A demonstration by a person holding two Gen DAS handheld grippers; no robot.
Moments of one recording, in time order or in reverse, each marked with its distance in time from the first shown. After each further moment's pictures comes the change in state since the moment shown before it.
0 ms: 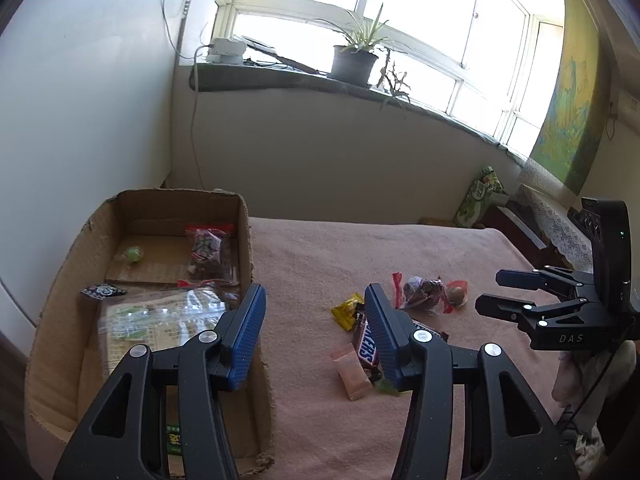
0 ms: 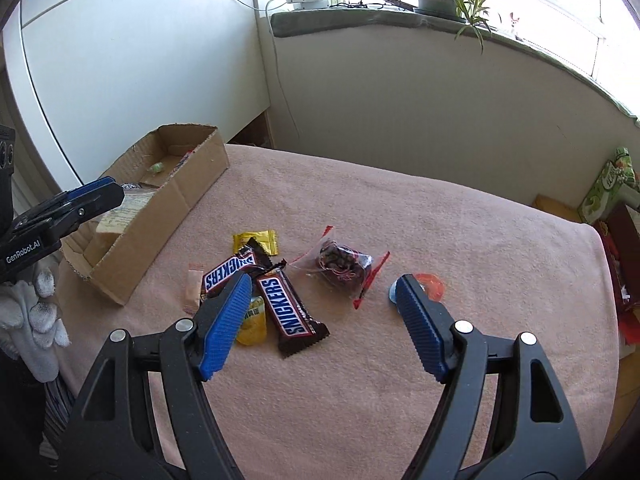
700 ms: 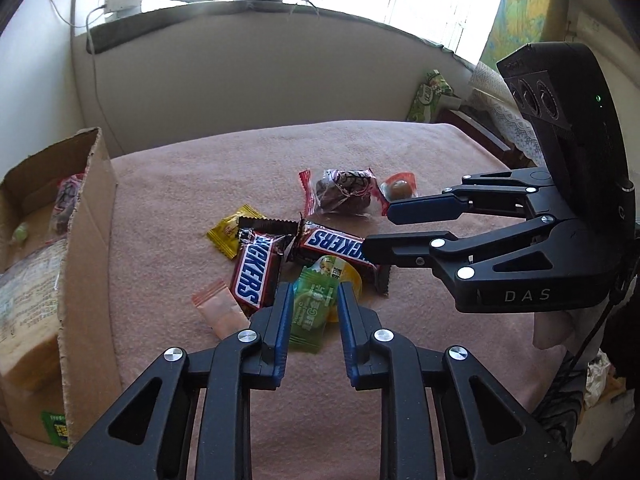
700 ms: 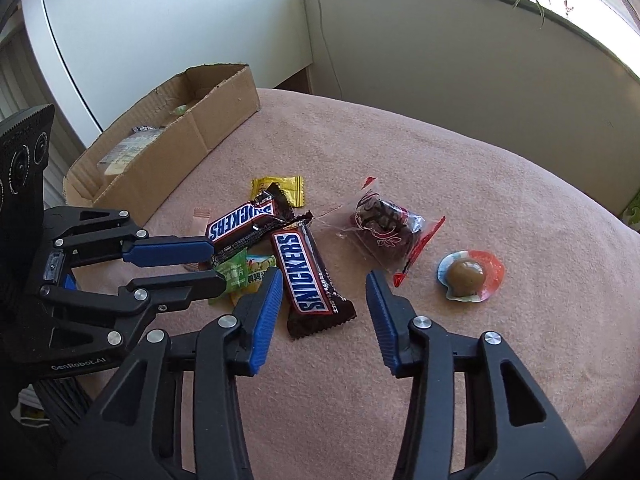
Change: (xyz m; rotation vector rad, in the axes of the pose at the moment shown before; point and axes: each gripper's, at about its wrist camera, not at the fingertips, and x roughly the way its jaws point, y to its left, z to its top) left arm 0.056 -0.067 -0.037 0.182 0.252 -0.126; right arm 0.047 0.007 -0.020 -0.111 0.120 0.140
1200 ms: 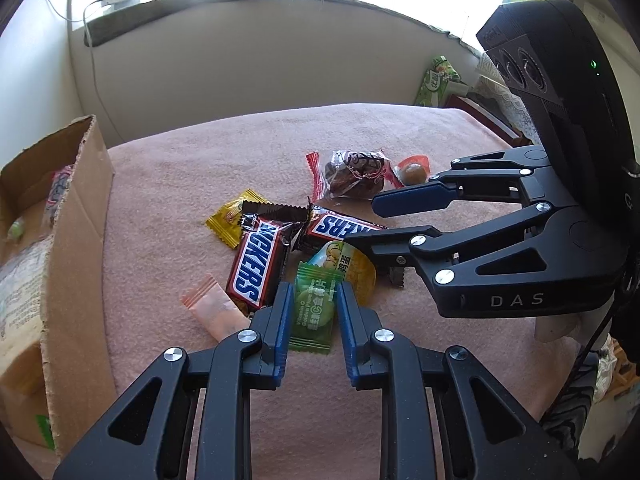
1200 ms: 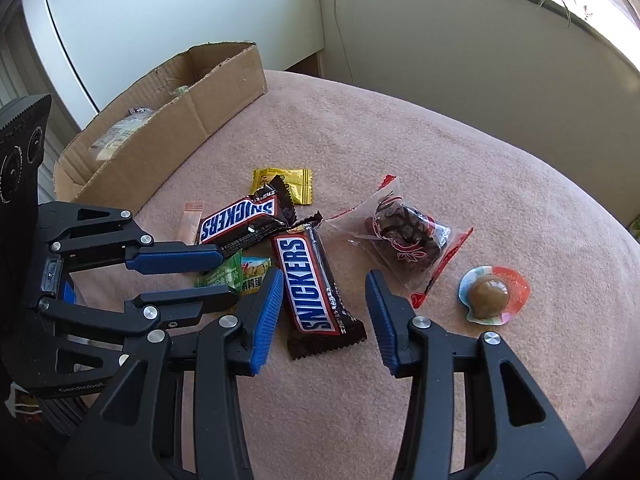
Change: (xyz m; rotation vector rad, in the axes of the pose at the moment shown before) left arm 0.012 -0.001 -0.002 0.011 0.040 0.028; right arm 0.025 0.007 0.004 -0.053 0.050 0.012
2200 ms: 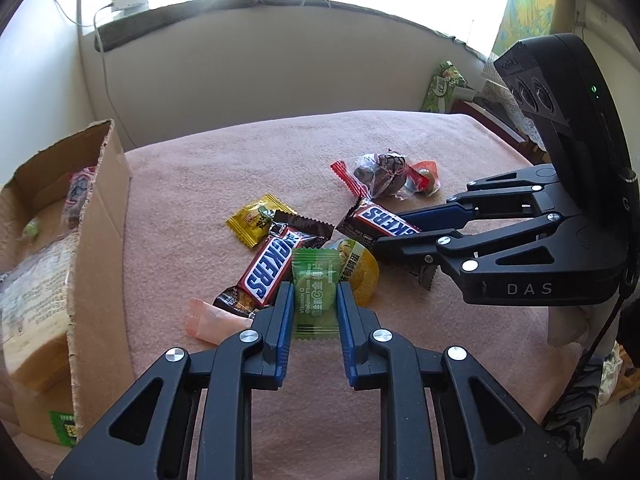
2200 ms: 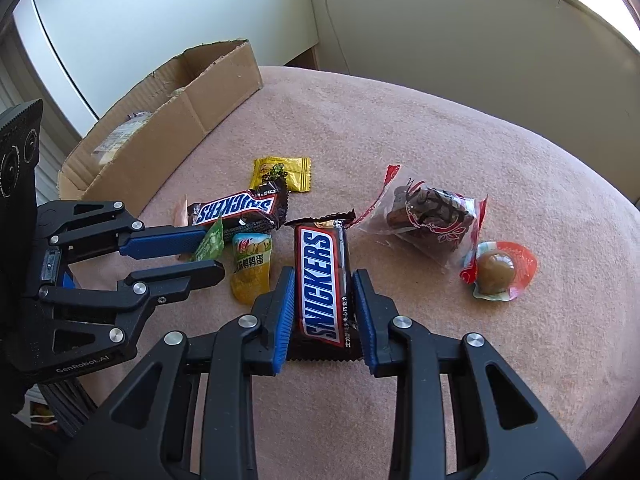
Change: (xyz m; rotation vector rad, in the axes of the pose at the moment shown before) left arm -0.002 0.007 -0.001 -0.006 -0.029 0.027; right arm -0.007 -0.005 -0.010 0.068 0.009 0.033
